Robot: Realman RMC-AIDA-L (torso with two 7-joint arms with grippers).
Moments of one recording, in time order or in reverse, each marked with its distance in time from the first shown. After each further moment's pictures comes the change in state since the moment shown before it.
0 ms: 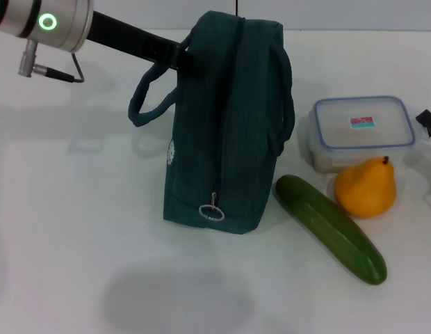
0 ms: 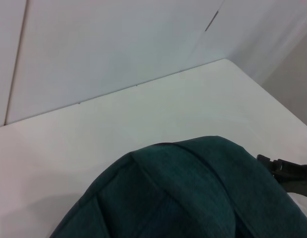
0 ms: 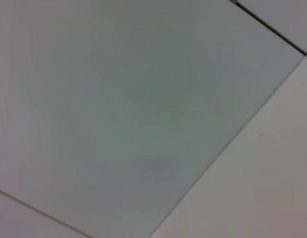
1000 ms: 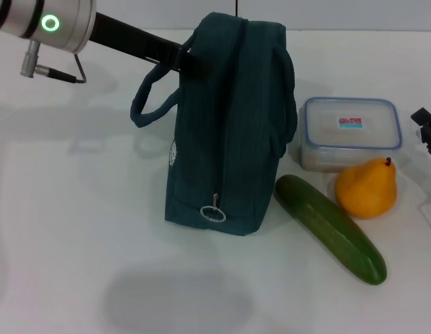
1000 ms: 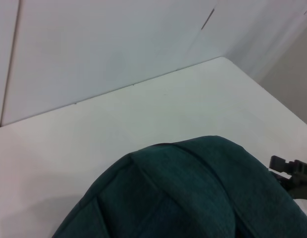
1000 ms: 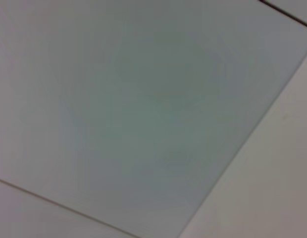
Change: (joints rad) left arm -0.002 -0.003 0.004 0.000 0.000 0.000 0.012; right arm -0.025 -0.001 0.004 0.044 -0.004 -0.113 0.056
